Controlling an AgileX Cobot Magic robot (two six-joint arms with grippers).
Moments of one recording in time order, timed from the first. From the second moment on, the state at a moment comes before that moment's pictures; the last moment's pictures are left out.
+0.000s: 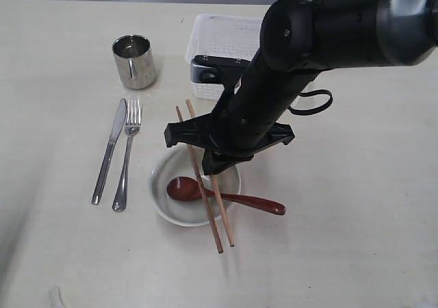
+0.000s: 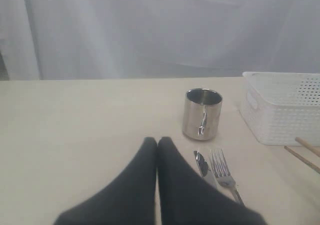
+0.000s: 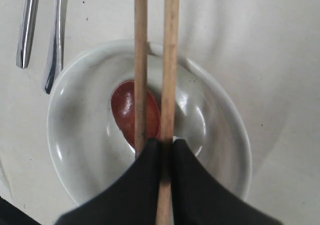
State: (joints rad) left arm -0.16 0.00 0.00 -0.02 0.22 -0.04; right arm 0.73 1.79 -1.08 0.44 0.74 0.10
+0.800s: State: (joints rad) left arm -0.16 0.00 0.00 -0.02 0.22 -0.04; right arm 0.73 1.79 -1.08 0.45 0.74 0.05
